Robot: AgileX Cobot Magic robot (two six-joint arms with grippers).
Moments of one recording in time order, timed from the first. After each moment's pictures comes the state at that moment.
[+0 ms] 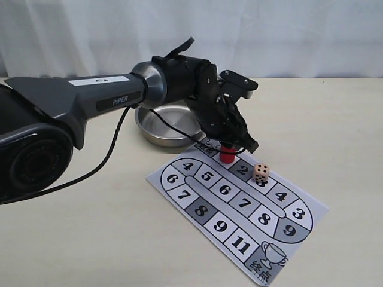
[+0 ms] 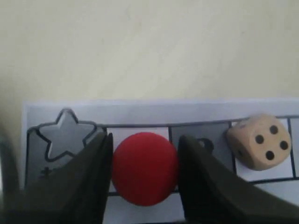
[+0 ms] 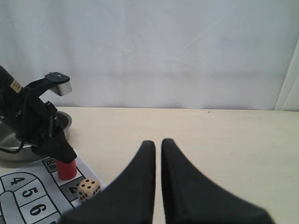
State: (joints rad) left arm -0.71 2.46 -2.04 -0.22 0.75 0.28; right arm 0.05 0.01 0.00 -0.09 0.14 0.06
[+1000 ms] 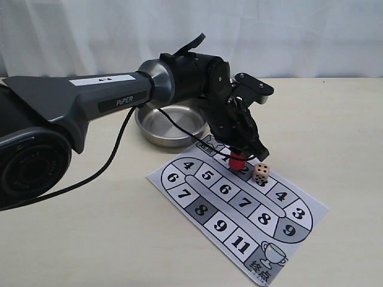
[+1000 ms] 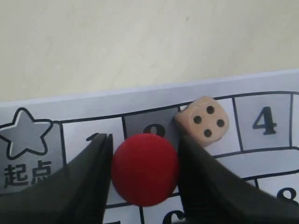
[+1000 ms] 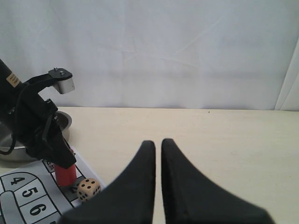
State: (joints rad) left arm -0.76 2.42 -2.04 -0.24 0.83 0.34; right arm 0.05 0.01 0.00 -0.09 0.14 0.06
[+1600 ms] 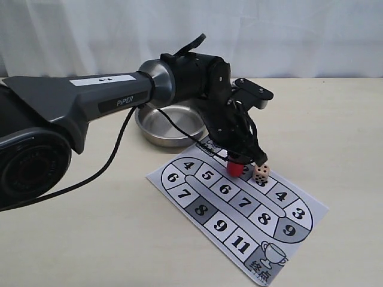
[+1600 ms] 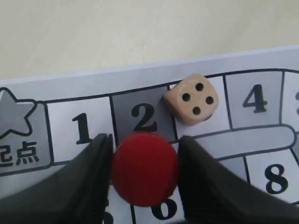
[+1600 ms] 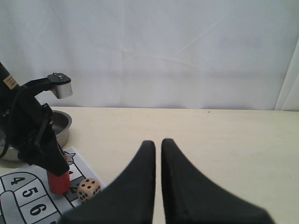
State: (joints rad) left arm -0.76 2.42 -2.04 -0.24 0.89 0.34; right arm 0.05 0.01 0.00 -0.09 0.14 0.06
